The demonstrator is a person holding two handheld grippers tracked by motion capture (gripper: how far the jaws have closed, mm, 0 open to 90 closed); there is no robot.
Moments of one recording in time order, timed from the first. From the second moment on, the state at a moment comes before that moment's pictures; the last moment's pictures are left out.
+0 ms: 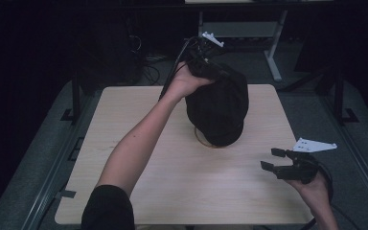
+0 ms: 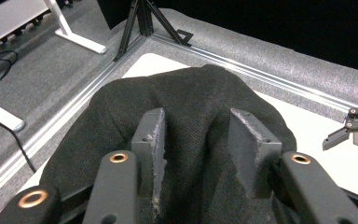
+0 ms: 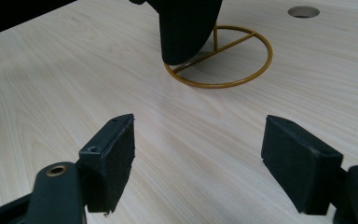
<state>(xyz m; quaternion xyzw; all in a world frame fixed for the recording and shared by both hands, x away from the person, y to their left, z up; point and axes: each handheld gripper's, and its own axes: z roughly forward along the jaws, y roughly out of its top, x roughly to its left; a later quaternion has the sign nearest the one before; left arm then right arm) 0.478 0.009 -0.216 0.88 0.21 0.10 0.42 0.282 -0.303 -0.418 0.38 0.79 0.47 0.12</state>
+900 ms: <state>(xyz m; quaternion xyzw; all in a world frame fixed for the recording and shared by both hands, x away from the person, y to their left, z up) 0.451 0.048 -0.216 0.86 0.23 0.10 0.44 0.285 -0.302 -0.424 0.40 0.78 0.46 0.13</state>
